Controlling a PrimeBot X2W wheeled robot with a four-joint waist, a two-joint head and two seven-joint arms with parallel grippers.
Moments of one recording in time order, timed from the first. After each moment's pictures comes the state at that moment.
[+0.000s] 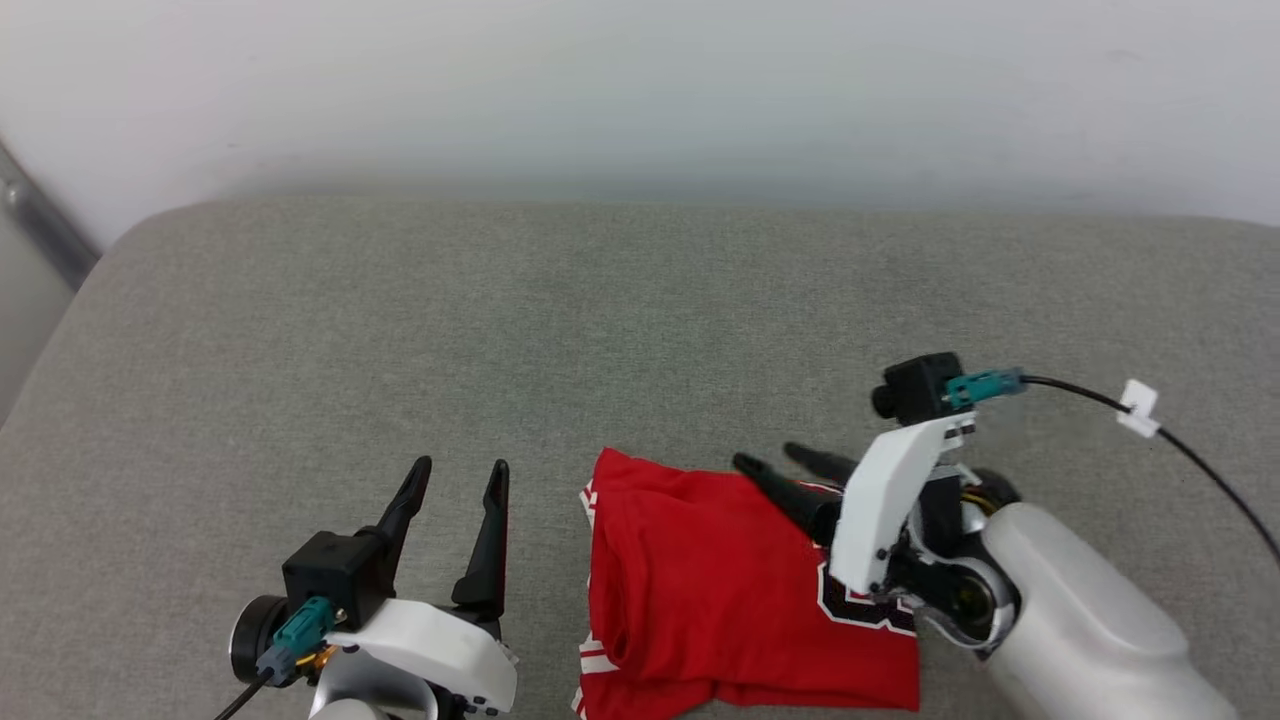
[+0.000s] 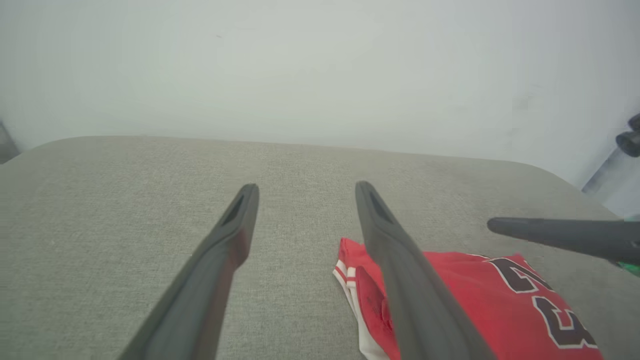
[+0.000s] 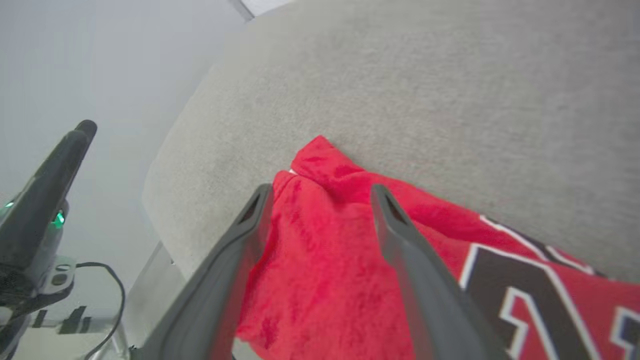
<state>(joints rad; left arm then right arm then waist) -0.14 0.40 -0.55 0.01 -0.63 0.27 -0.22 -0.54 -0.18 0.64 0.53 1.01 0.13 0.35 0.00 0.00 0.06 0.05</state>
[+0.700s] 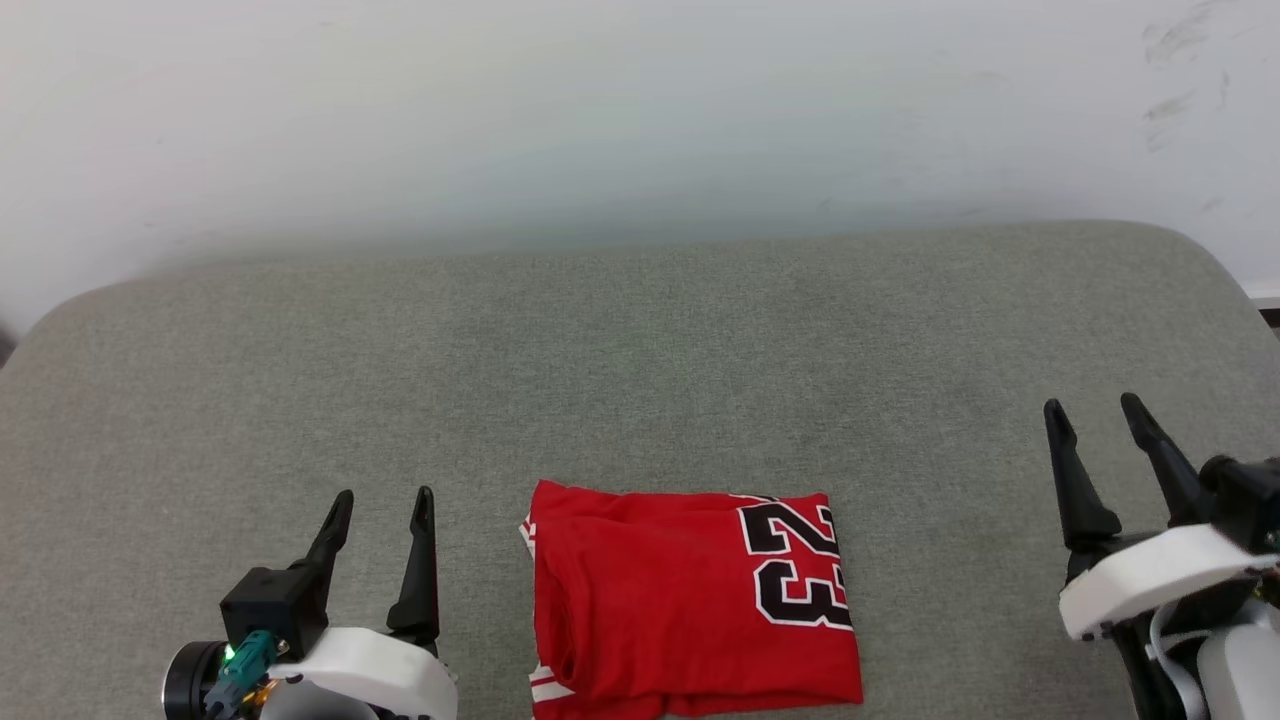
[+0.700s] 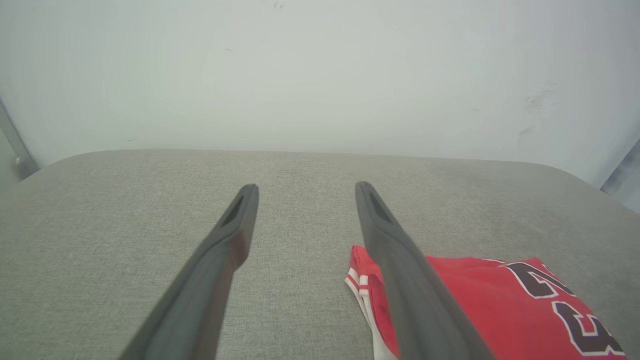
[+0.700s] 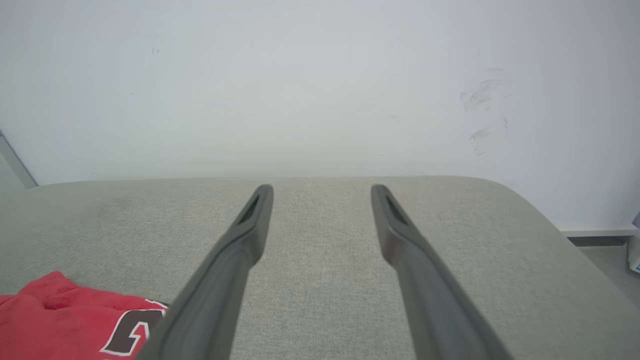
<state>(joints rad) -0.07 0.43 -0.47 0.03 -0.63 0.33 -0.25 -0.22 -0.26 0.06 0.34 0.33 0.13 -0.17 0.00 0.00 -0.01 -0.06</state>
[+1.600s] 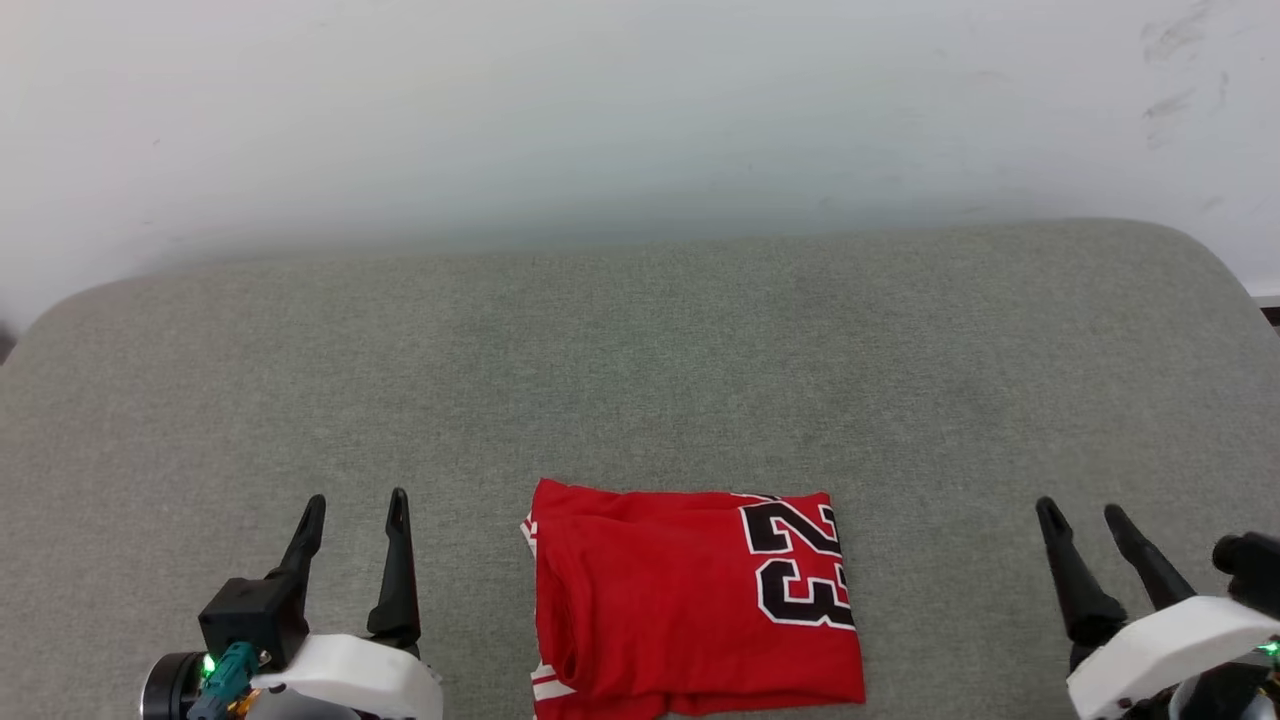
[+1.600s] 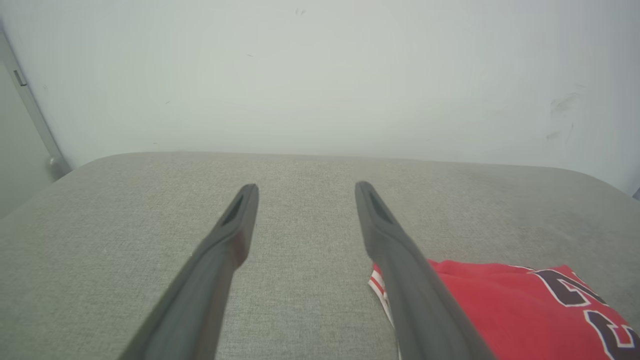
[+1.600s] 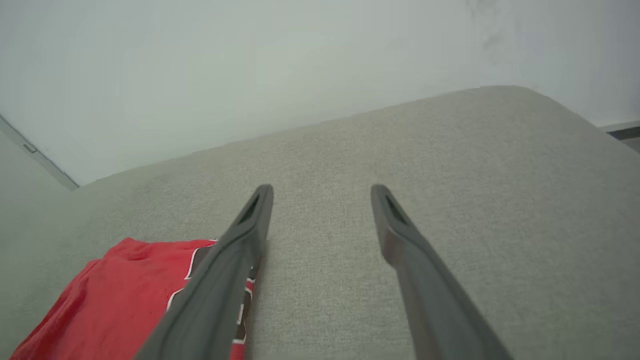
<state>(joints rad) -0.03 0.43 -0.43 0.02 -0.59 0.35 -0.26 0.06 -0.10 -0.06 -0.03 0.35 0.13 0.09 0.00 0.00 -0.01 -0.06</state>
